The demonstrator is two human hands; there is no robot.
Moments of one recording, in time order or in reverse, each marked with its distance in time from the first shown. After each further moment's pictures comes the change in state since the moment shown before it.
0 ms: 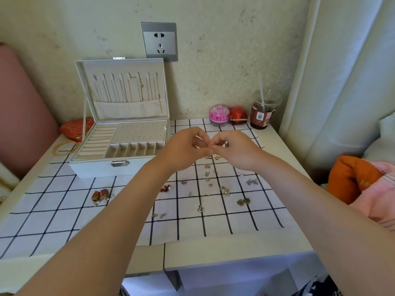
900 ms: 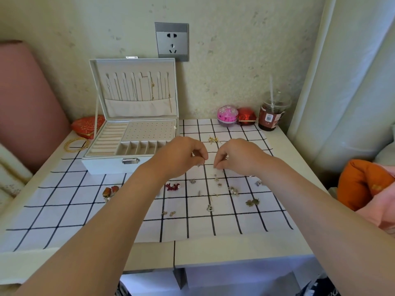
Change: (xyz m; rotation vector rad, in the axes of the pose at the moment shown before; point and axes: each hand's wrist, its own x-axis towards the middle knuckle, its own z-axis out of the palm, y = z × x) left_hand -0.021 -0.014 -0.024 0.348 -0.078 0.069; right_hand 0.002 -0.011 0.009 -0.429 -0.194 0.019
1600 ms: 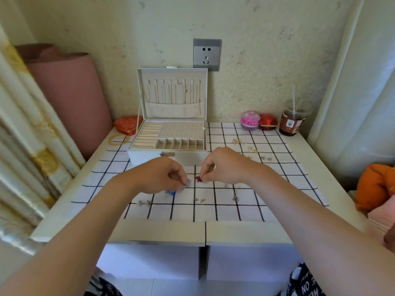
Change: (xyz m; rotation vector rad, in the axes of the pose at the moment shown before) left_hand -0.118 -0.045 -0.057 -0.162 -0.257 -0.241; right_hand -0.014 -0.102 0.028 0.158 -0.110 -0.170
